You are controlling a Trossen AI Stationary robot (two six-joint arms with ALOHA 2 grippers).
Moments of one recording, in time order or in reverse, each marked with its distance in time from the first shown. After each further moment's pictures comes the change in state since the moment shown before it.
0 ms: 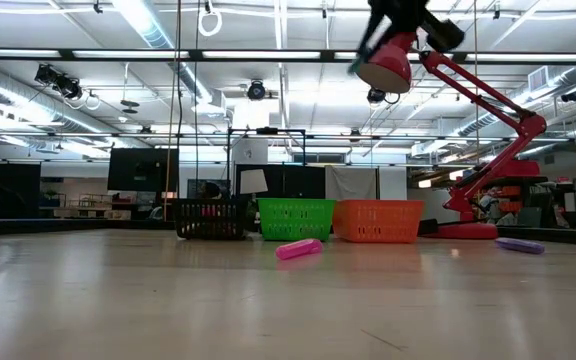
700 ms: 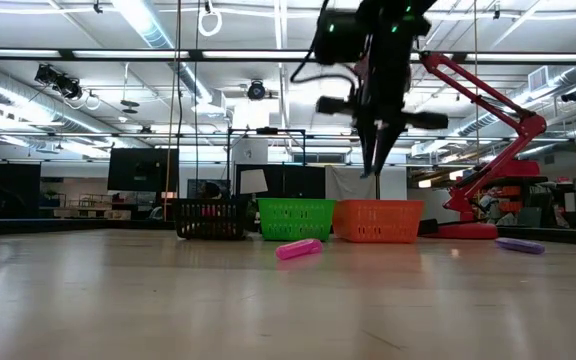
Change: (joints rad) left arm 0.206 0.003 0.000 -0.024 0.057 0.095; right arm -0.200 0.362 0.000 -0.146 -0.098 -0.064
